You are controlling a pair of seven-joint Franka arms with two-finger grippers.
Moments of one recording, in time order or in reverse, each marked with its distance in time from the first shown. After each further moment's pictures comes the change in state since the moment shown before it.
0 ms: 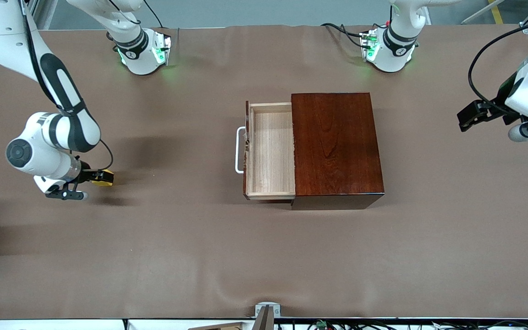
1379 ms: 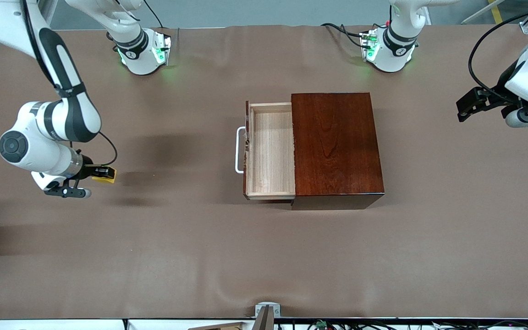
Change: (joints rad) left arm 0.009 -0.051 -0.001 -0.050 -0.041 0.022 0.080; right arm 0.093 -0.150 0.028 0.071 0.008 -0.246 0.157
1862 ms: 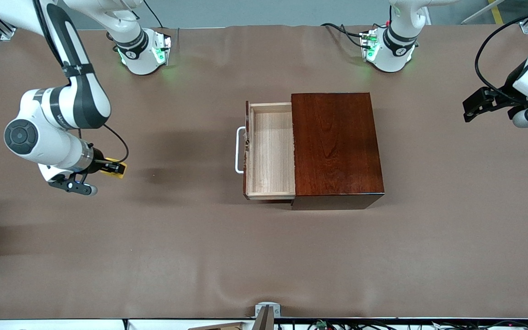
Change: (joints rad) left arm 0.023 0.000 0.000 0.000 0.000 0.009 0.036; right arm 0.105 -0.065 0.004 0.082 0.025 -0.171 0.276
